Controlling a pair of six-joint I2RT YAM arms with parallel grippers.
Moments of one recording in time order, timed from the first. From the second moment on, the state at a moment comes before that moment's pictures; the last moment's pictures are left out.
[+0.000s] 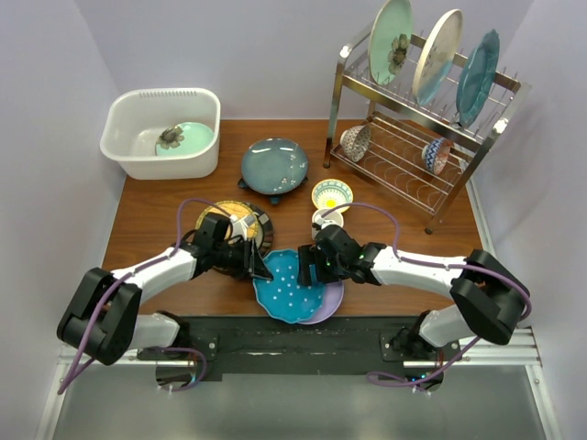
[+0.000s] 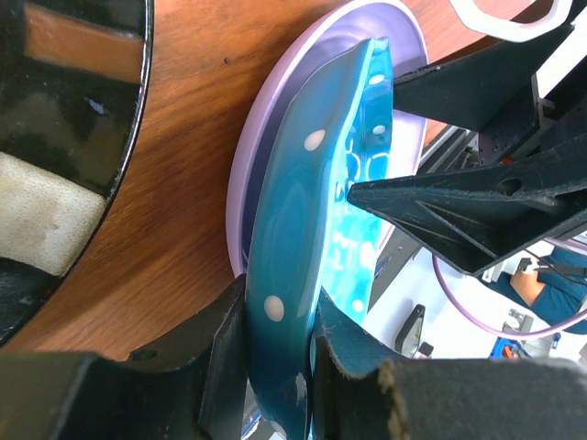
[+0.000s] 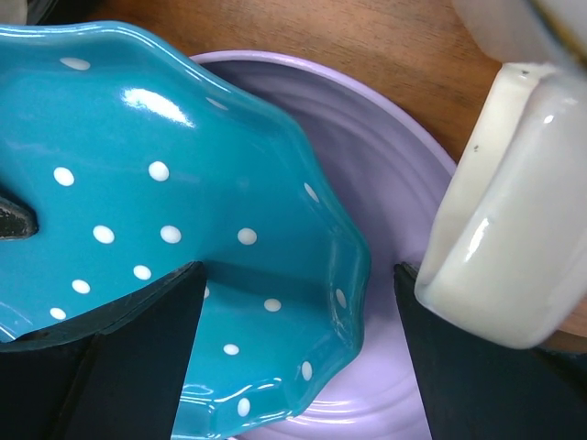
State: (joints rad) left arm -0.43 1.29 0.49 -0.14 0.70 -0.64; right arm 0.91 1.42 0.70 -0.21 0.01 0.69
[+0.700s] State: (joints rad) left arm -0.43 1.27 0.58 -0.22 0.61 -0.61; right arm 0.91 1.36 0.68 -0.21 0.01 0.68
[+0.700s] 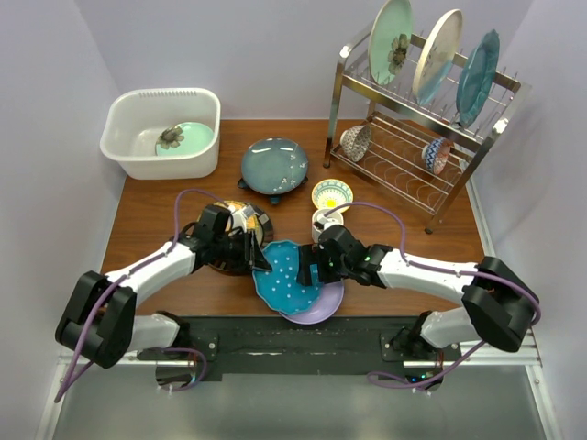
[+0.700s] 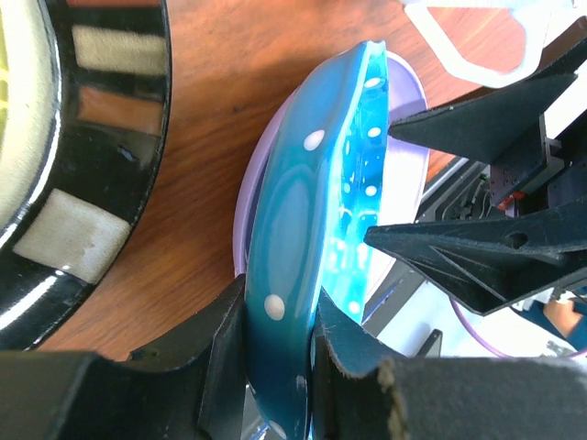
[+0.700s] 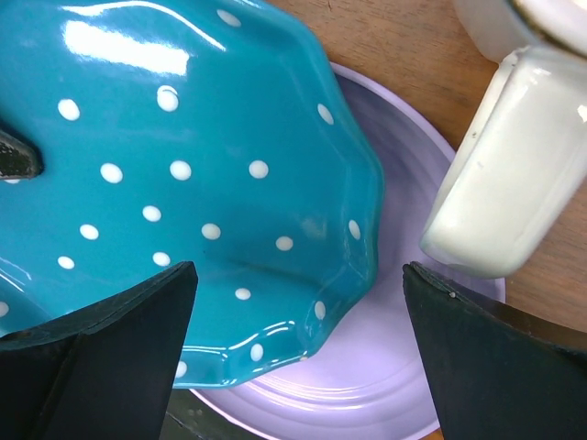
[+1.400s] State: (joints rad) left arm -0.37 1.23 0.71 -0.38 0.56 -0.54; right arm 0.91 1.28 0.64 -0.20 0.01 0.68
